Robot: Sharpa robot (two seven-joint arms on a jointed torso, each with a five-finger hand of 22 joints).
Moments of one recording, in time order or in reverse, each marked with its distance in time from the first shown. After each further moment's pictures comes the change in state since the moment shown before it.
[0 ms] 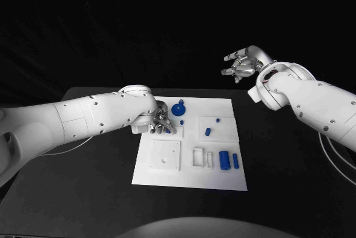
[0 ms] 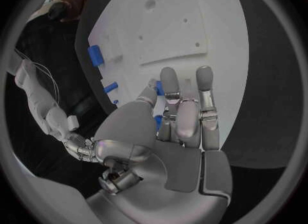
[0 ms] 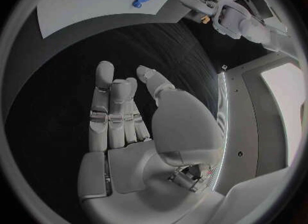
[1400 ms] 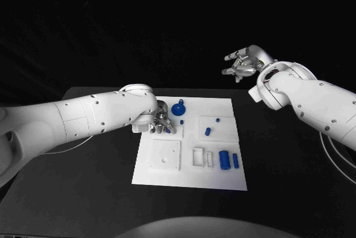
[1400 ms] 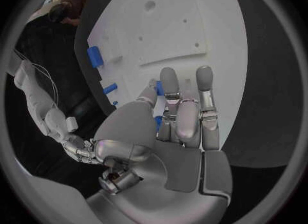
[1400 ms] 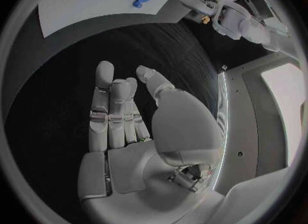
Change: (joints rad) left arm 0.002 0.010 0.001 -0.008 0.002 0.017 -0.012; left_hand -0.005 0.005 -0.001 0.001 0.002 0.000 0.000 0.000 -0.001 0.000 0.000 0.012 -0.008 -0.001 0.002 0.004 0.009 0.000 0.000 0.000 0.000 0.000; right arm 0.000 -0.008 0.000 0.006 0.000 0.000 -0.002; right_hand 0.000 0.000 0.004 -0.004 0.000 -0.002 -0.002 0.000 0.000 -0.002 -0.002 0.000 -0.001 0.000 0.000 0.000 0.000 0.000 0.000 0.000 0.000 0.002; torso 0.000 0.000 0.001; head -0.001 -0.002
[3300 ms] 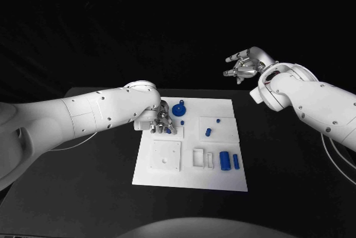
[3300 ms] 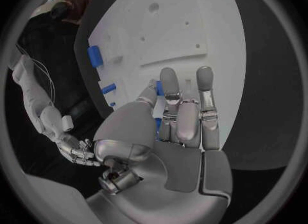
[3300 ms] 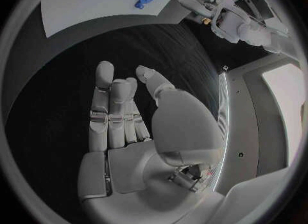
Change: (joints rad) left arm 0.009 0.044 0.001 -0.063 0.043 0.074 -0.034; left_hand -0.022 0.016 0.009 0.003 0.002 0.000 0.000 0.008 0.018 0.000 0.000 0.016 -0.011 0.000 0.000 0.018 0.017 0.015 -0.014 0.022 0.012 0.000; right arm -0.001 -0.001 0.000 -0.004 -0.005 0.006 -0.005; right_hand 0.000 0.000 0.007 -0.007 0.000 0.000 0.000 0.000 0.000 0.002 0.002 0.000 -0.001 0.000 0.000 -0.004 -0.001 0.000 0.000 0.000 0.000 0.003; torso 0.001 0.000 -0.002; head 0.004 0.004
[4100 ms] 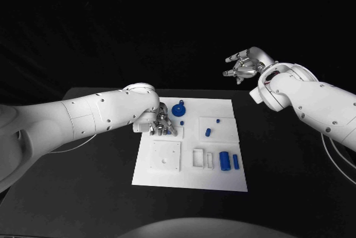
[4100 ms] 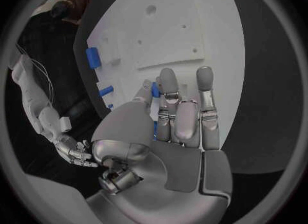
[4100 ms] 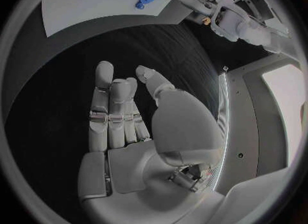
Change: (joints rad) left arm -0.008 -0.001 -0.005 -0.004 0.007 0.000 -0.002; left_hand -0.022 -0.051 -0.054 0.042 -0.004 0.160 -0.114 -0.010 0.005 -0.023 -0.022 0.004 -0.014 0.000 0.000 0.000 -0.010 0.000 0.000 0.000 0.000 0.000; right arm 0.000 -0.004 0.000 0.003 -0.003 0.001 -0.001; right_hand 0.000 0.000 0.000 0.000 0.000 0.005 0.005 0.000 0.000 -0.003 -0.003 0.000 0.000 0.000 0.000 0.000 0.000 -0.005 0.000 0.000 0.000 0.003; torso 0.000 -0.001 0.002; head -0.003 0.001
